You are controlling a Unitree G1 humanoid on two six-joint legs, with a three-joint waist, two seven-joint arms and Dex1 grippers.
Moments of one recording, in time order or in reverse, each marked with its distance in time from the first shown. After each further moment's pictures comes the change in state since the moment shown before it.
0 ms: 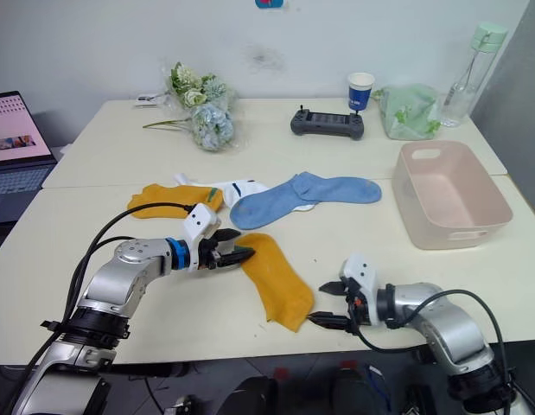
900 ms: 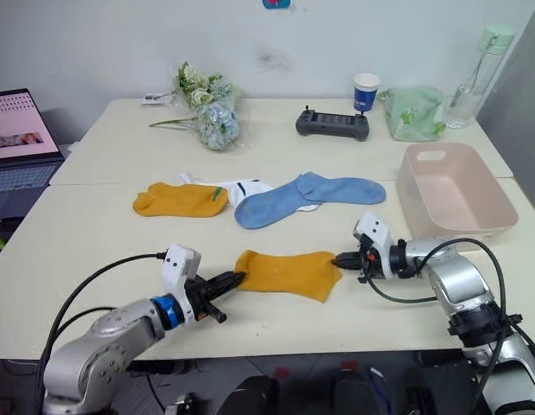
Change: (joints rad) left arm 0.548 -0.255 0.276 -0.803 -0.295 0.508 0.449; right arm -0.334 -0.079 0.009 0.411 -0.080 -0.154 0.116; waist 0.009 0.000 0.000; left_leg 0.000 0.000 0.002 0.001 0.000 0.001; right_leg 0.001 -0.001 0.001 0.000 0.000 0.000
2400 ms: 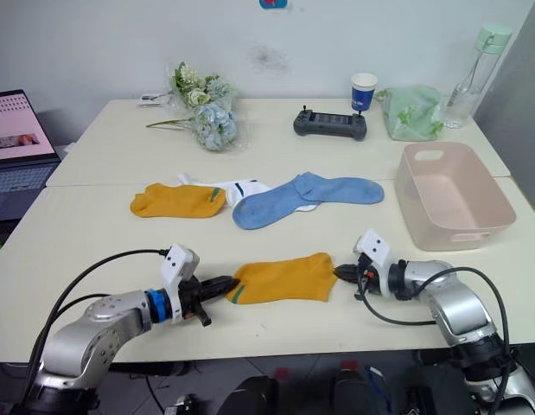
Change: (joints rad) left arm -0.060 0.241 -0.075 0.259 0.024 -0.187 -0.261; right arm 0.179 0.007 -0.069 -0.197 -0.021 0.017 -0.143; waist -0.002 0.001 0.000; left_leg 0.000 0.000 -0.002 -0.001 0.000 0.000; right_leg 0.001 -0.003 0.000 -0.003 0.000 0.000
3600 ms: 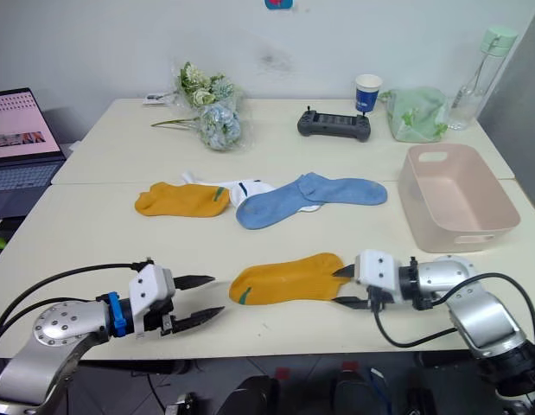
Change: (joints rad) left arm 0.103 0.192 -0.038 0.043 0.277 -0.664 -0.286; right arm 0.081 -0.132 0.088 -0.143 -0.128 -0.456 0.202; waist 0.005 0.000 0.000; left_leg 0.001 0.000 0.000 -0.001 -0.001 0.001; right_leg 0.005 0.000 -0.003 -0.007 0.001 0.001
